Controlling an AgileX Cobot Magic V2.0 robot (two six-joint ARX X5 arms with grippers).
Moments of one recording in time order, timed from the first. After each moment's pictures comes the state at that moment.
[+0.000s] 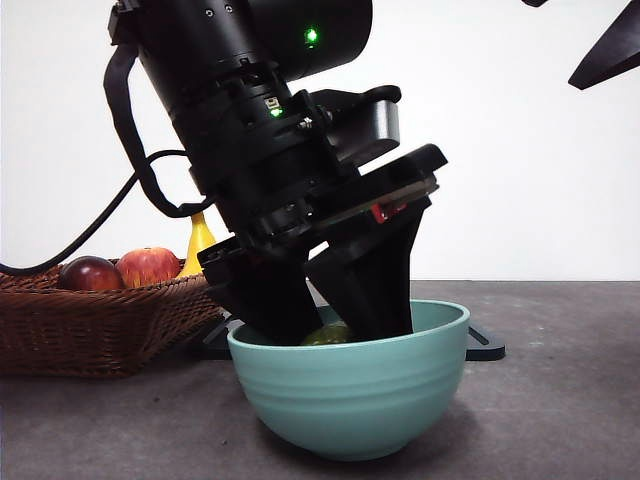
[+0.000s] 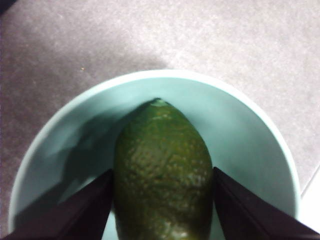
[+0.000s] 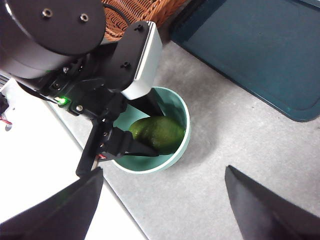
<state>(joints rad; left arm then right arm) -0.95 1.67 1.02 -0.42 0.16 -0.14 0.43 0.93 0.98 -0.94 -0.50 -0.05</state>
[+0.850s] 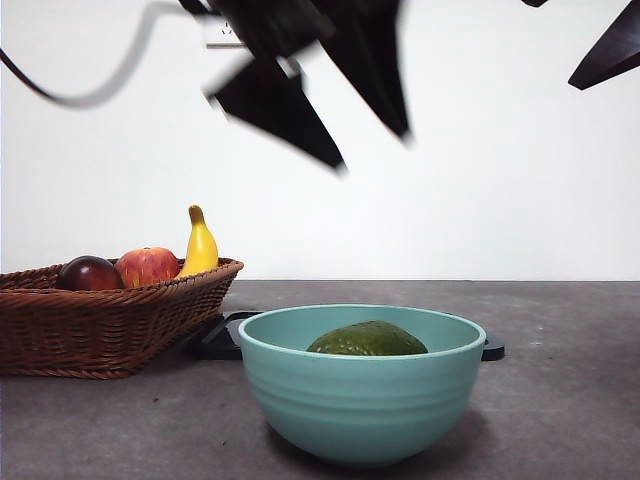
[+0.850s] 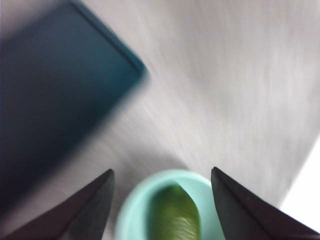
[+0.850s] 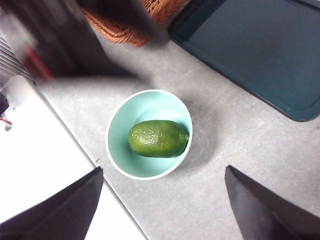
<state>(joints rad) -0.83 1.48 1.28 -0.61 0.16 -0.14 0.43 0.93 0.98 -0.94 -0.50 -0.05</state>
